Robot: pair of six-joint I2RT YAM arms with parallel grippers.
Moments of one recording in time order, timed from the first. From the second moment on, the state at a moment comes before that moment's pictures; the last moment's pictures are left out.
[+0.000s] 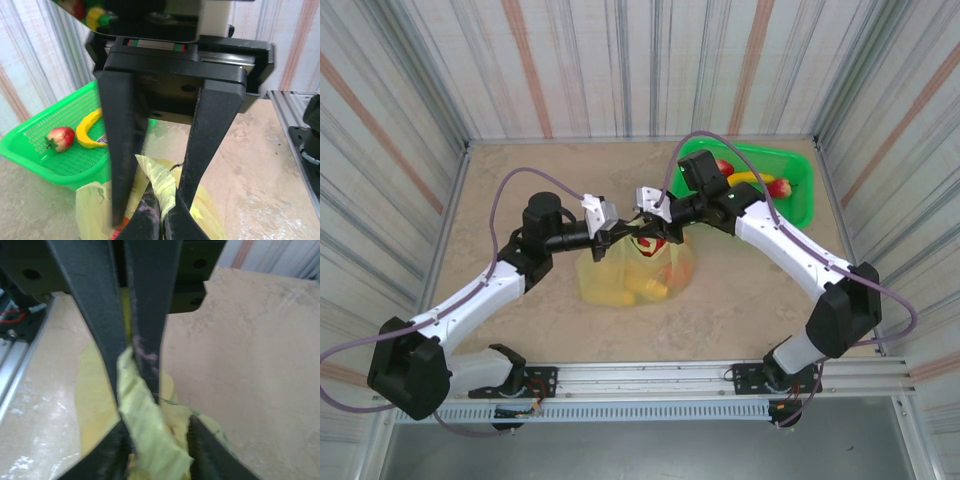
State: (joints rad) left arm -0.53 1.19 0.78 0.20 0.76 0.25; right arm 0.61 1.53 1.38 -0.64 -0.74 -0.79
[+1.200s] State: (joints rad) left arm -0.65 0.98 0.79 -0.03 0.49 0.35; right arm 0.71 1.41 1.10 -0.09 -0.33 -0.93
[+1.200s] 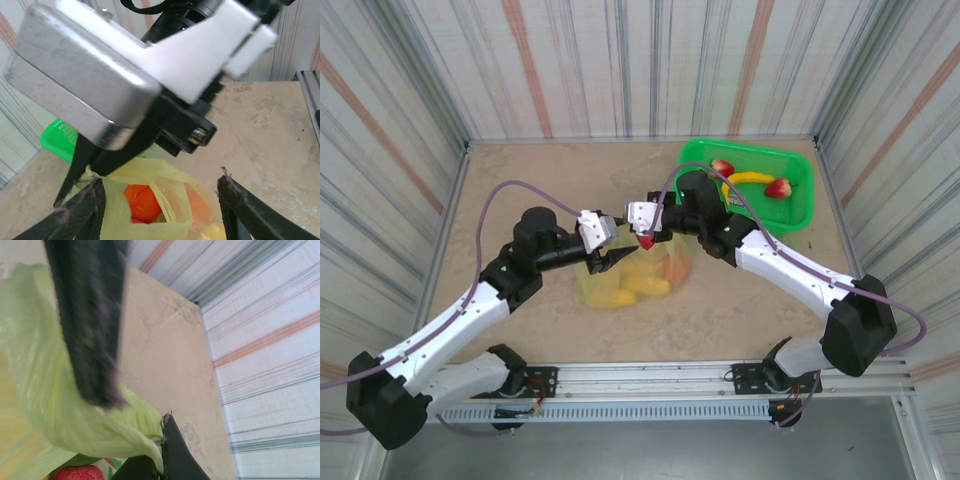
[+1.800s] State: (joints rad) left arm -0.66 0.77 0.80 -0.12 0.54 0.19; right arm 0.74 1.37 0.95 0.19 -0.20 -1.06
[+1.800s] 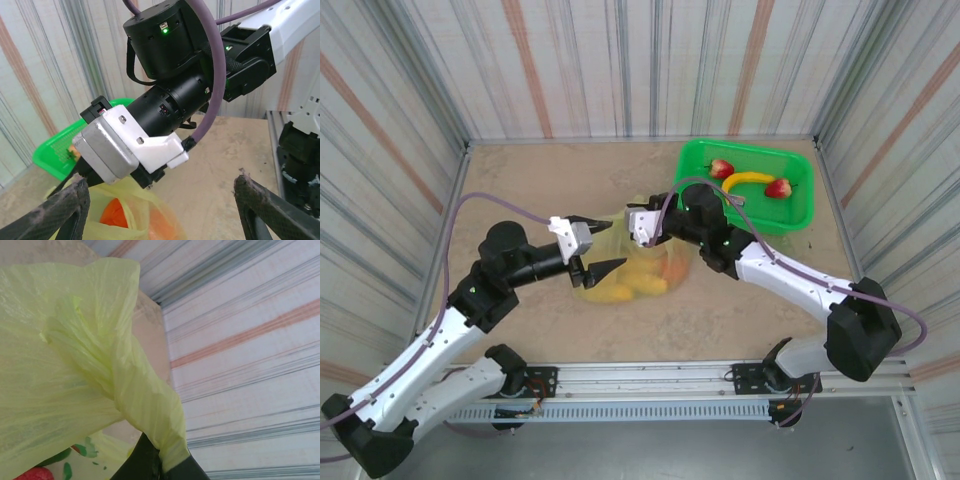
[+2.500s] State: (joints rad) left arm -0.39 0.85 0.99 -0.27 0.57 -0.27; right arm 0.90 1.40 0.80 0.53 0.01 -1.29
